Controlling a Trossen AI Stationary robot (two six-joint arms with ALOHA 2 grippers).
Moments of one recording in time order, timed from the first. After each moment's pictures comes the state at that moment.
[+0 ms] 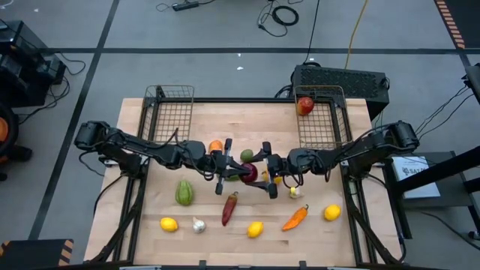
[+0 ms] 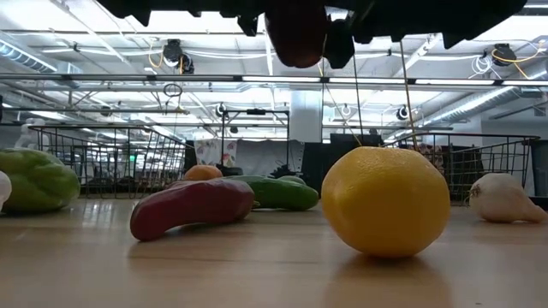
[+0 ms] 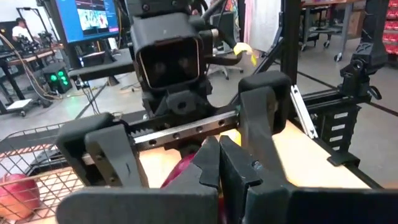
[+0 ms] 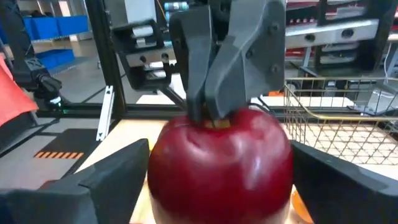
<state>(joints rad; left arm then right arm) -0.11 1.47 0.85 0.56 0.08 0.16 0.16 1.46 0.72 0.66 0.05 0.06</state>
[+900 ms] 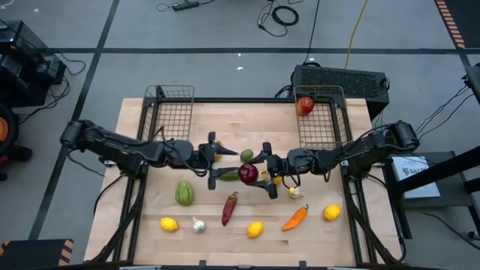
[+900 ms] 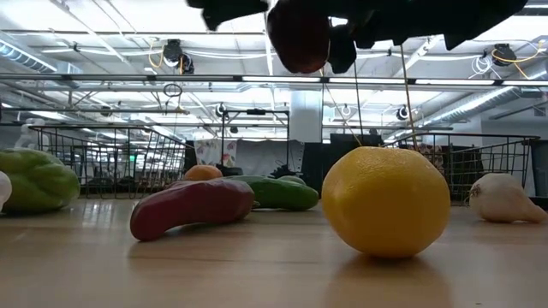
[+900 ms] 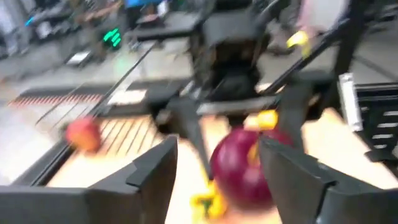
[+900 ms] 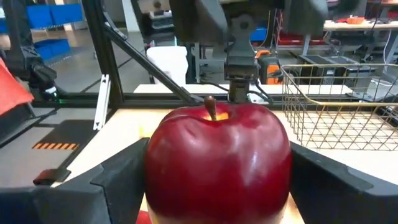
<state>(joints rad) -0.17 1.27 0.85 0.23 -0.23 0.04 0.15 1.45 0.71 0.62 0.05 0.07</state>
